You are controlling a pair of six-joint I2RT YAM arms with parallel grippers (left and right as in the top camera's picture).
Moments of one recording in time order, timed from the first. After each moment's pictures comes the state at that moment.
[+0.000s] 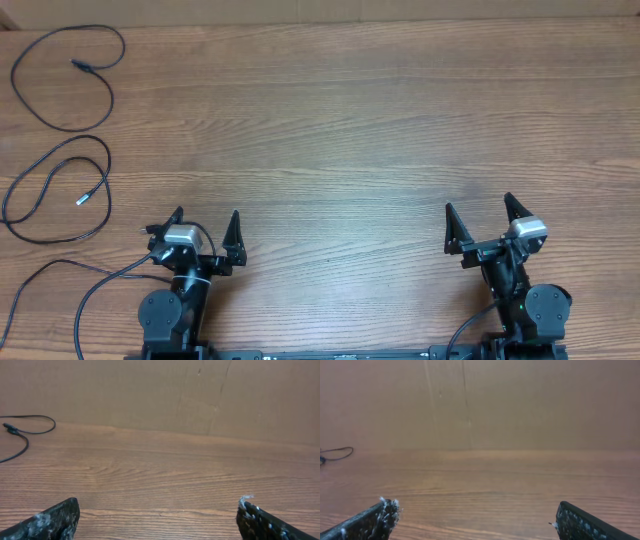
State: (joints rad) left arm 0.00 0.01 0.01 -0.06 0.13 -0.15; right arm 0.00 0.01 0.02 0.01 -0.20 0.09
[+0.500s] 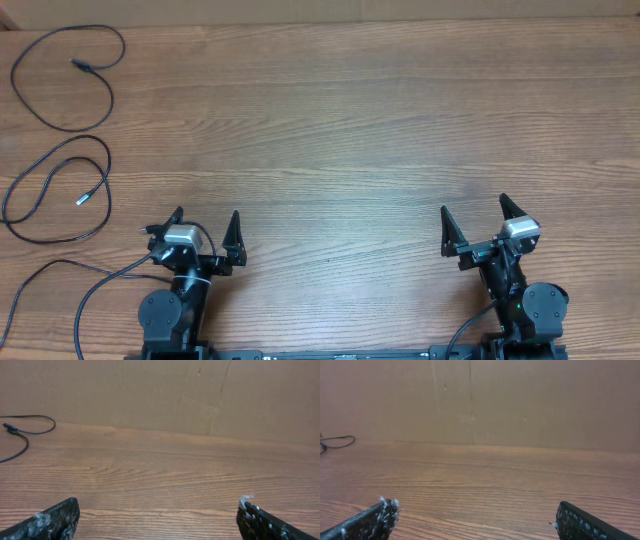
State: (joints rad) left arm 0.00 0.01 0.01 -0.06 0.13 -0.15; right arm 0.02 0.01 0.02 -0.02 -0.20 0.04
